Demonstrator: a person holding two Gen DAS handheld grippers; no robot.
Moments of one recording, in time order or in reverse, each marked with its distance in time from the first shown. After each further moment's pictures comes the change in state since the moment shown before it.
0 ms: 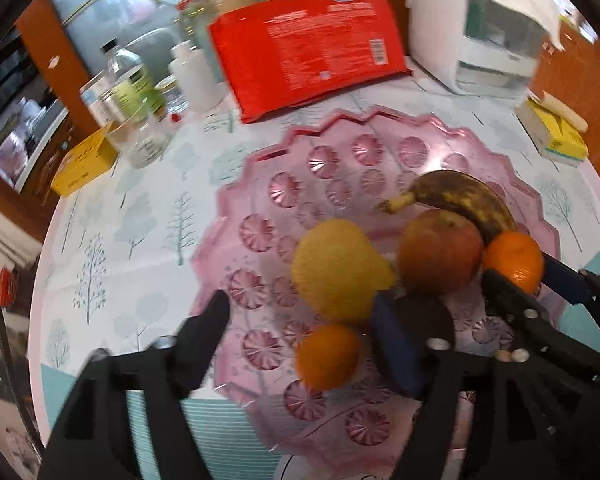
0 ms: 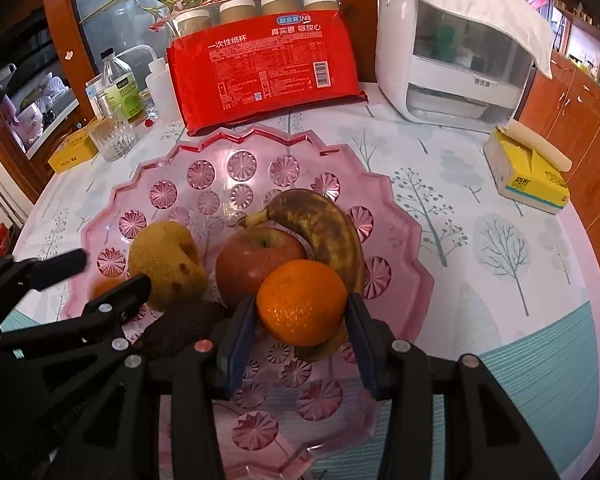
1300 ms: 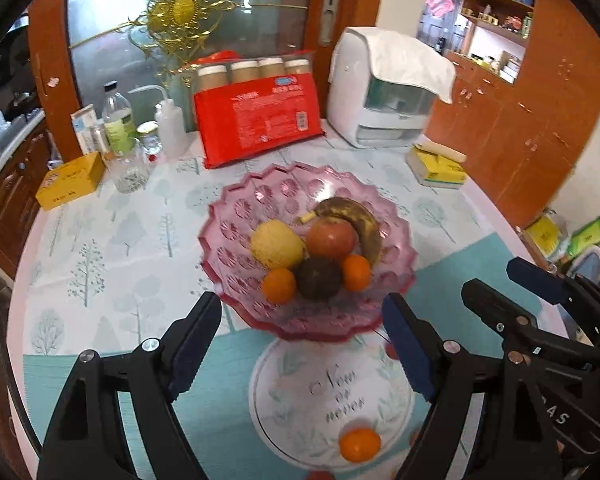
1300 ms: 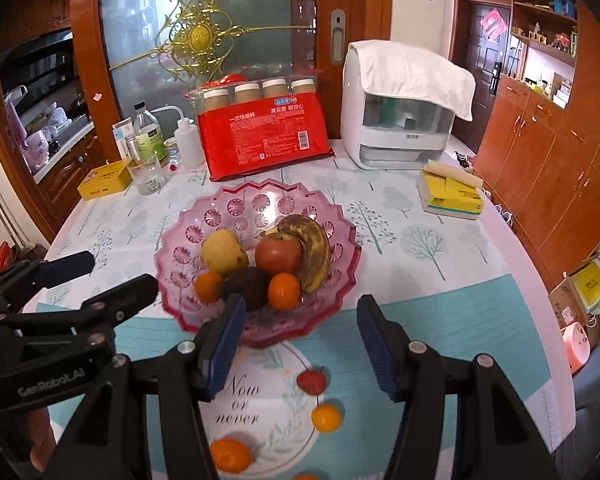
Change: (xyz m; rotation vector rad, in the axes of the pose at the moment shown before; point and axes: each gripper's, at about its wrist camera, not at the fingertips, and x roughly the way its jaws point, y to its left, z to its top) left arm -0.155 0.034 -0.072 0.038 -0.183 -0.319; right arm -0.176 0.029 -0.060 0.031 -0.170 -0.091
